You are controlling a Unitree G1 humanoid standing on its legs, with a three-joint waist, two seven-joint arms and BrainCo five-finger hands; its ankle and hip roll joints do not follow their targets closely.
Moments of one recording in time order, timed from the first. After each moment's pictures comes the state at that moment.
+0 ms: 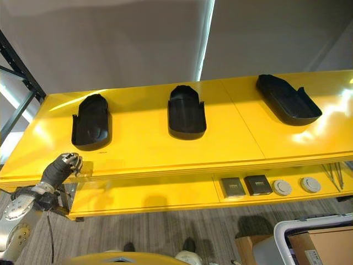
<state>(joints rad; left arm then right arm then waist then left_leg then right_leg) 0.19 0.53 0.03 -0.14 -0.59 0.08 -0.21 0.26 -0.33 0.10 0.92 0.07 0.10 -0.20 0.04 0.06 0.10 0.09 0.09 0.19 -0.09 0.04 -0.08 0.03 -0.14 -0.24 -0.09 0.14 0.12</state>
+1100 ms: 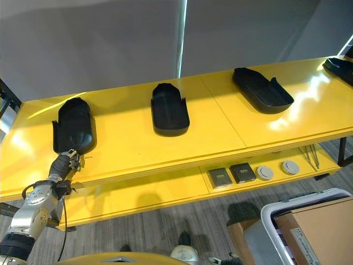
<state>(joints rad) -0.04 0.45 -0.05 0.27 -0.50 0.05 0.04 0.23 -0.37 0.12 0.88 0.03 0.14 -0.15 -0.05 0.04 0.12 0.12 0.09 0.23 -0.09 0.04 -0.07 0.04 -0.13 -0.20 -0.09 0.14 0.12</state>
